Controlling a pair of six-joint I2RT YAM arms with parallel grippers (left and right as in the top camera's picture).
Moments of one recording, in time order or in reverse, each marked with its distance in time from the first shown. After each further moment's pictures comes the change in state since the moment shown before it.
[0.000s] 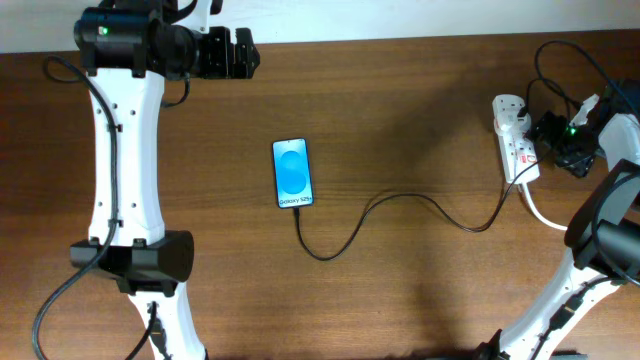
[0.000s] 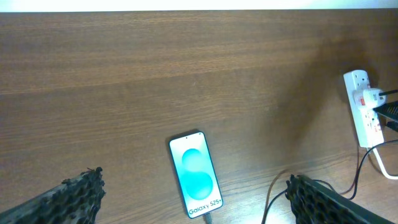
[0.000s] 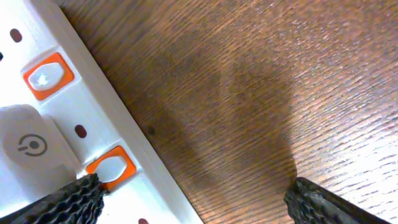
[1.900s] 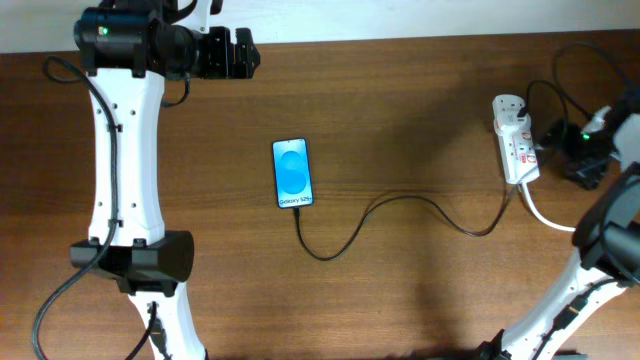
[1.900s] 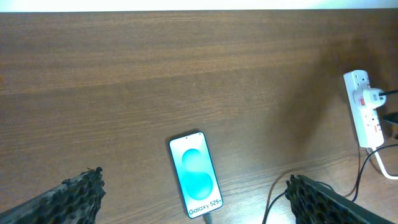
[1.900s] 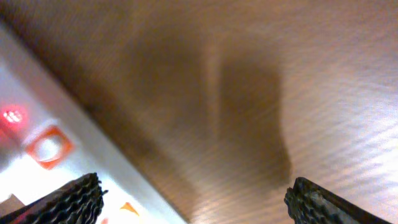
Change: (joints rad) left arm 0.000 0.000 0.000 0.000 0.000 0.000; right arm -0.079 0.013 0.074 -0.179 0.010 0.027
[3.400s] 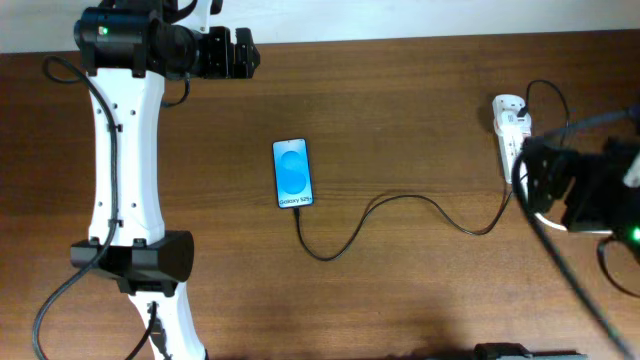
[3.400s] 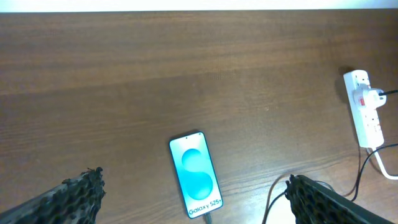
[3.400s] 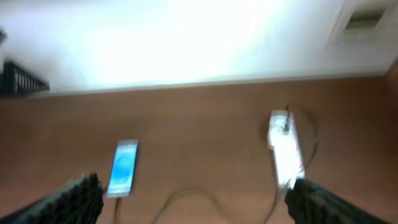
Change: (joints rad) left arm 0.000 0.000 0.000 0.000 0.000 0.000; right arm 0.572 -1.118 0.285 -0.479 0.090 -0.117
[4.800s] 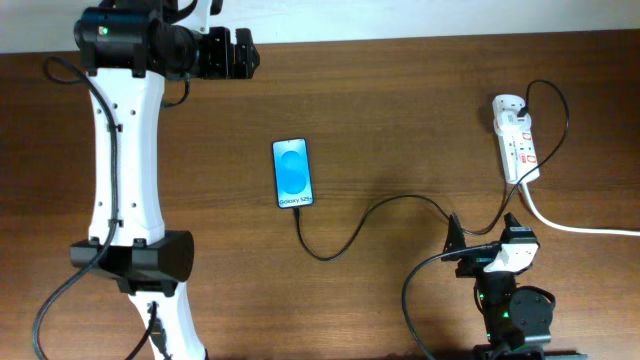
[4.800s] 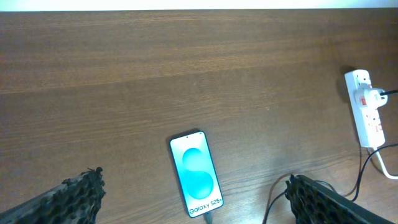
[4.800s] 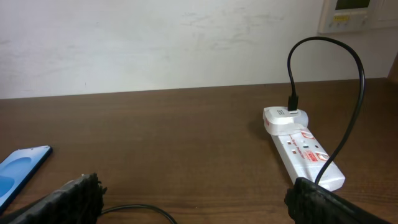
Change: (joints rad) left arm 0.000 0.000 0.000 -0.002 -0.003 0.000; right arm 0.059 -1.128 -2.063 1.345 0.164 -0.013
